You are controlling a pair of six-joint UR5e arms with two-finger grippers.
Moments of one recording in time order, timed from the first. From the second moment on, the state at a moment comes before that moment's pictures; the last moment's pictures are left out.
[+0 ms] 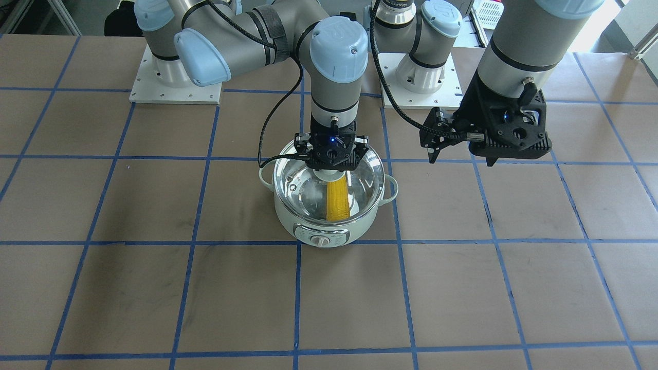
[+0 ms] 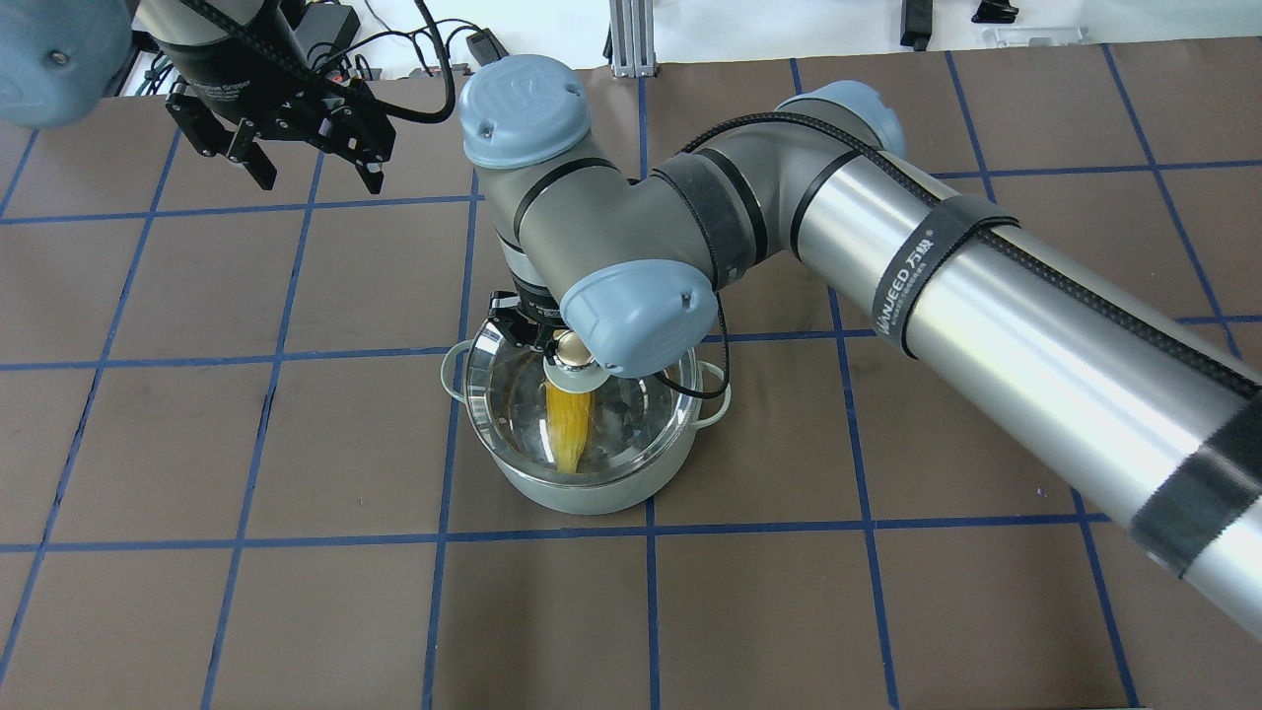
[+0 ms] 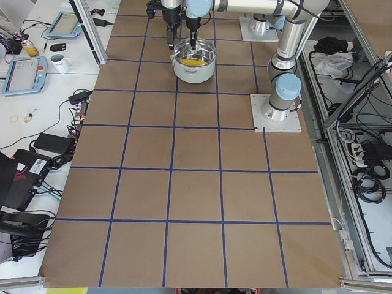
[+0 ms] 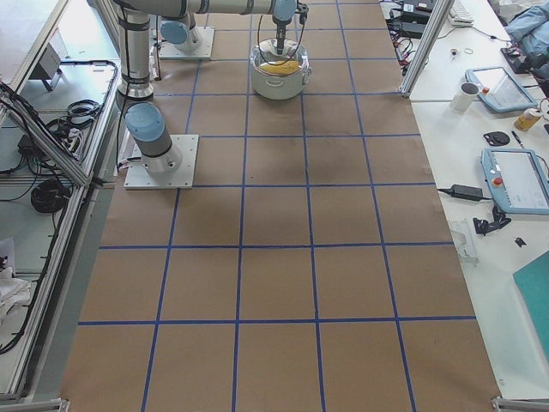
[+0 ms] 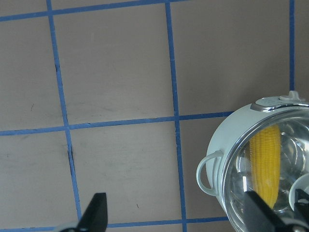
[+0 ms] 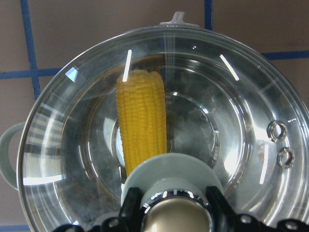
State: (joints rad) left arm -1.56 -1.69 -1.42 -1.59 1.61 0.08; right arm 2.10 -1.23 1.53 -1.85 -1.53 0.58
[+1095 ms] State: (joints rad) left arm -1.57 -1.69 -1.42 -1.58 1.61 0.06; right arm 2.09 -1.23 1.53 -1.88 -1.53 0.58
